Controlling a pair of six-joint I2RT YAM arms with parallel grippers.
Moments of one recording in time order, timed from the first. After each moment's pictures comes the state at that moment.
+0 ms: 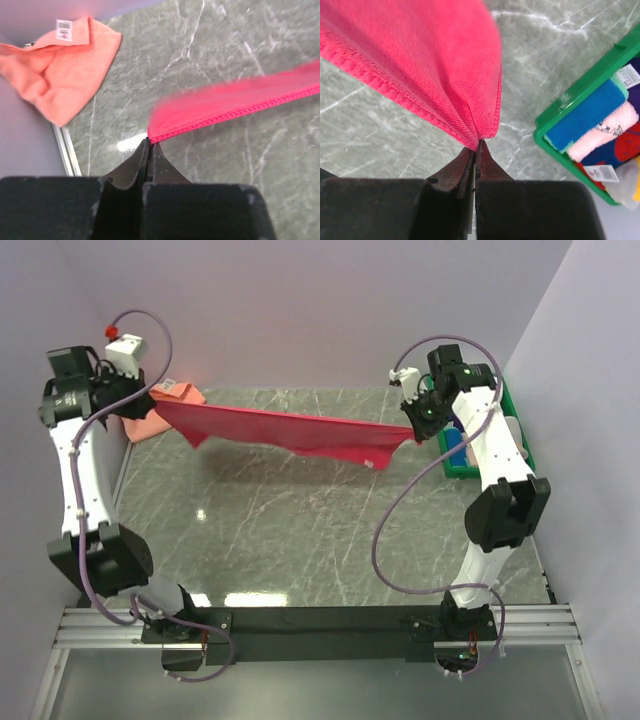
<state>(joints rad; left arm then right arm) 0.32 1.58 1.76 -0.83 0.53 0.39 0.13 1.86 1.98 -1.28 -0.19 -0.57</state>
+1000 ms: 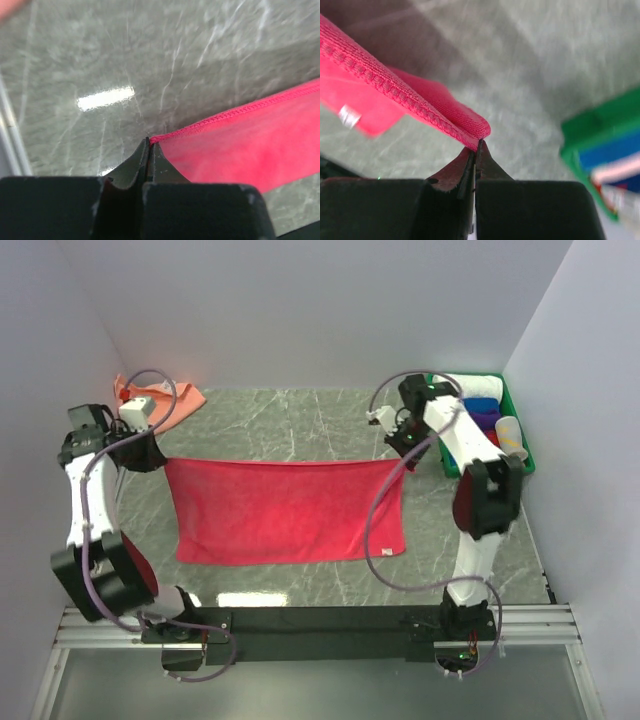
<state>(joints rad) 0.44 1.36 1.29 -0.80 0.59 0.39 0.20 1.88 1.74 -1.26 -0.12 -0.71</state>
